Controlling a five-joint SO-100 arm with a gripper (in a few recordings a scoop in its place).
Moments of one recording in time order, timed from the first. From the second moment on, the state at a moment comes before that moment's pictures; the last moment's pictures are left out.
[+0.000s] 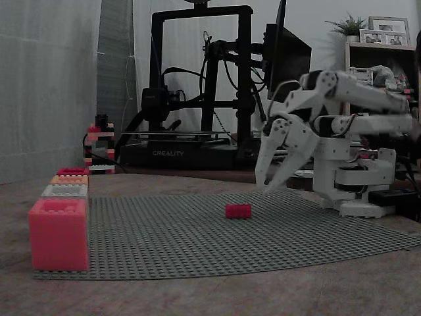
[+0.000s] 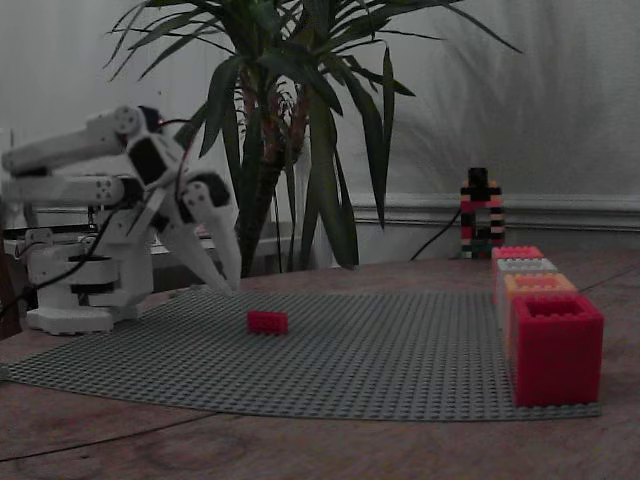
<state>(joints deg) -4.6 165.0 157.6 73.3 -2.9</state>
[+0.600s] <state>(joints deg) -0.7 138.2 139.1 71.7 -57.9</state>
